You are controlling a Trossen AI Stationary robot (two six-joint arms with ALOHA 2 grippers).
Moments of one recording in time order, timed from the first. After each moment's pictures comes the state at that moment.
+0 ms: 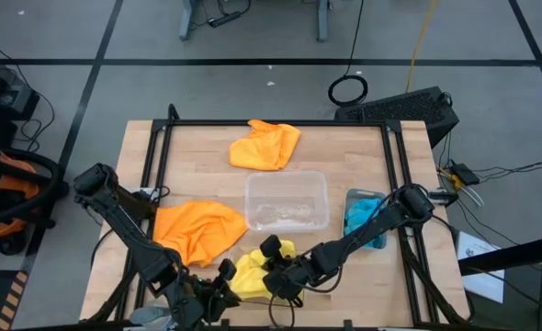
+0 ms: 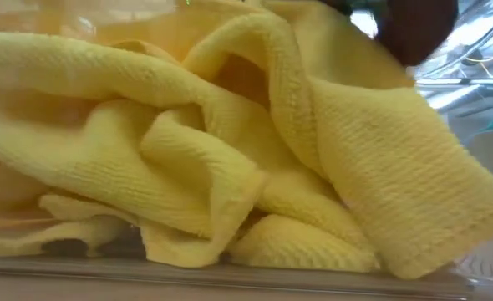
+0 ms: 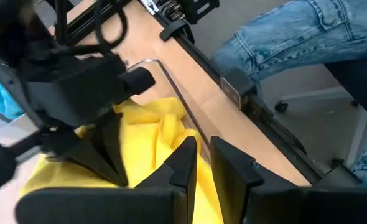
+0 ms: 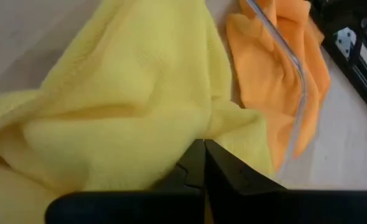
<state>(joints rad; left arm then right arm) -0.83 1.65 1.28 -0.38 -0.40 0.07 0.51 2.07 1.54 -0.35 0.44 -0.30</state>
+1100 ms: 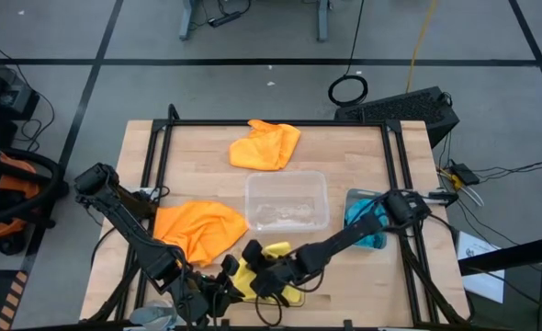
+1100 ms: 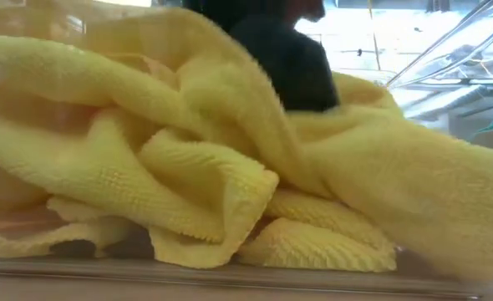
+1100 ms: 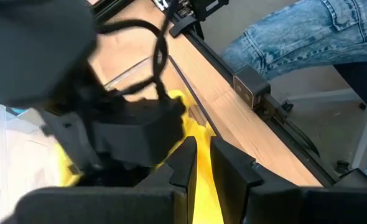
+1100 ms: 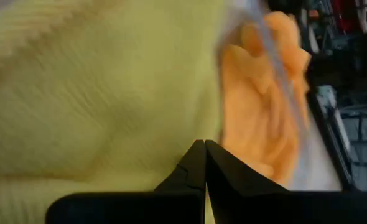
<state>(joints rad) -0.80 1.65 1.28 -0.38 -0.40 0.06 0.46 2.21 1.64 -0.19 0.44 -0.64</state>
